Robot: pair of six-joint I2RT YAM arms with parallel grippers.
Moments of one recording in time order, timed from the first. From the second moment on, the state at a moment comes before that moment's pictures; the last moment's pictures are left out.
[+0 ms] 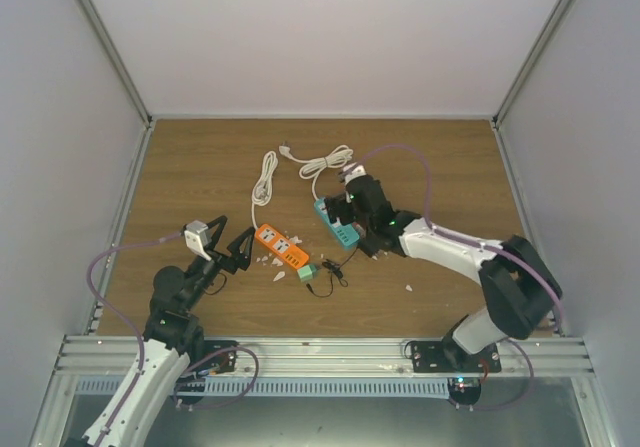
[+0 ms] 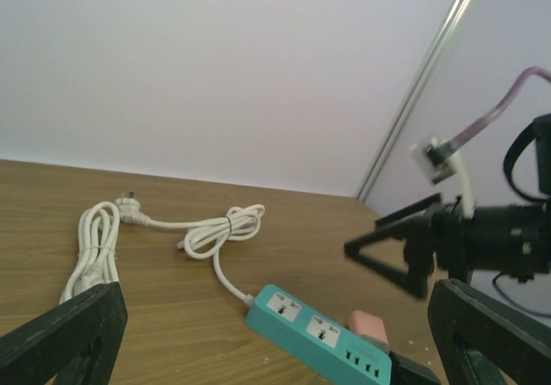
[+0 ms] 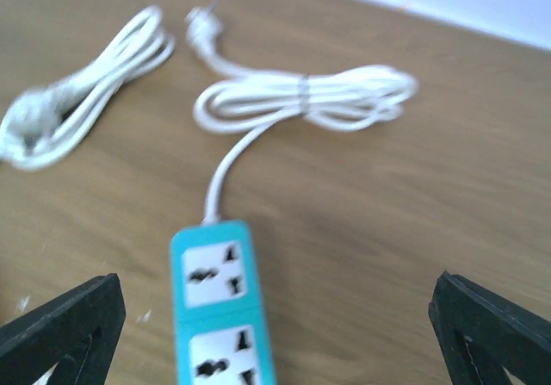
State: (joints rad) left arm -0.26 0.26 0.06 0.31 0.25 -0.41; right arm 0.73 1.57 0.90 0.05 0.28 0.11
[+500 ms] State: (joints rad) left arm -0.26 0.26 0.06 0.31 0.25 -0.41; right arm 0.57 1.56 0.96 -0.40 0.41 0.64
